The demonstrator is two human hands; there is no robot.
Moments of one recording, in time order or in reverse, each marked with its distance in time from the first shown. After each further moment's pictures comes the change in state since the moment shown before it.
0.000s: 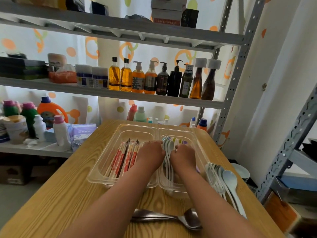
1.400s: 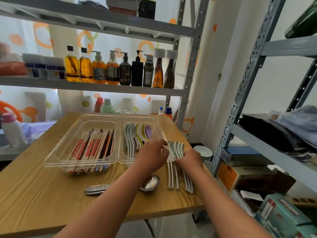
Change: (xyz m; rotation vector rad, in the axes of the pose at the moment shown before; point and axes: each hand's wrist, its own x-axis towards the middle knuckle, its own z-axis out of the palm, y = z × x) left_hand -0.079 0.098 0.041 -0.207 -0.103 0.266; right_hand -0.062 0.137 -0.077 0.022 -0.061 0.245
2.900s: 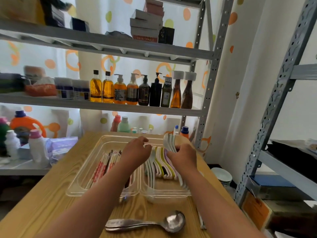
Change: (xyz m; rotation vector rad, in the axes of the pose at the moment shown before) left_hand 0.048 -0.067 -0.096 -0.008 0.169 -0.254; right_hand 0.017 -0.124 0.008 0.256 0.144 -0.251
